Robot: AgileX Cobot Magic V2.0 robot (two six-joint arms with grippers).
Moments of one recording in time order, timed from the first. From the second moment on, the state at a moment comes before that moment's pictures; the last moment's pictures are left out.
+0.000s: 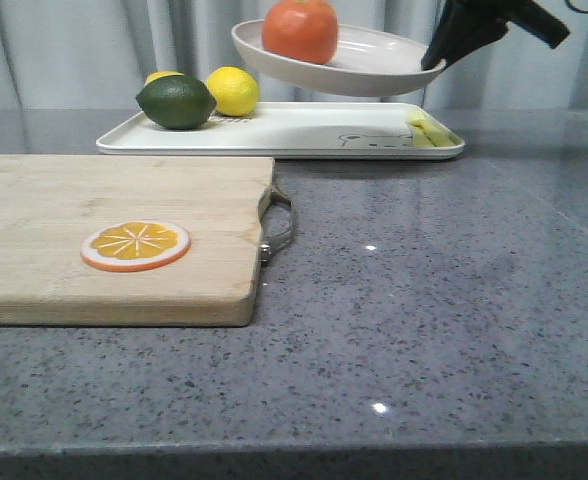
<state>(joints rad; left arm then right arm) -0.65 0.44 -0.44 -0.16 0.51 -0.10 0.08 2.09 -2.05 0.52 1.09 -0.01</state>
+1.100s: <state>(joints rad) -0.65 0.44 -0.44 -0.16 0.48 -0.10 0.09 2.45 -2.47 0.51 1.11 0.08</state>
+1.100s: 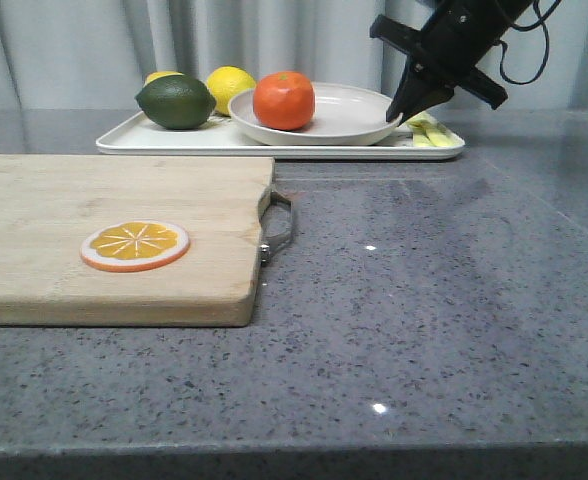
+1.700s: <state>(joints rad) -0.65 0.44 -0.44 -0.16 0.48 -0.10 0.09 2.44 -2.47 0.51 1.11 0.09</state>
